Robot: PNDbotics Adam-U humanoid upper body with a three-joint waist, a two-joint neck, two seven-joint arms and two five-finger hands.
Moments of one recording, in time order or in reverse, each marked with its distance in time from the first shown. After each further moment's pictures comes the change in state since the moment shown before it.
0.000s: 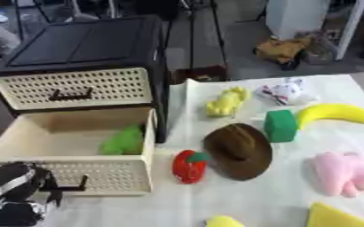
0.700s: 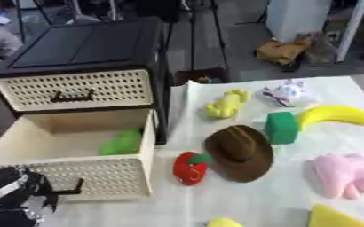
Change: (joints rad) left arm 0.040 0.001 0.016 -0.050 0.036 -0.005 -0.011; right arm 0.001 0.003 0.000 0.000 0.001 -0.002 -0.007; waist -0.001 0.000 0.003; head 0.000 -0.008
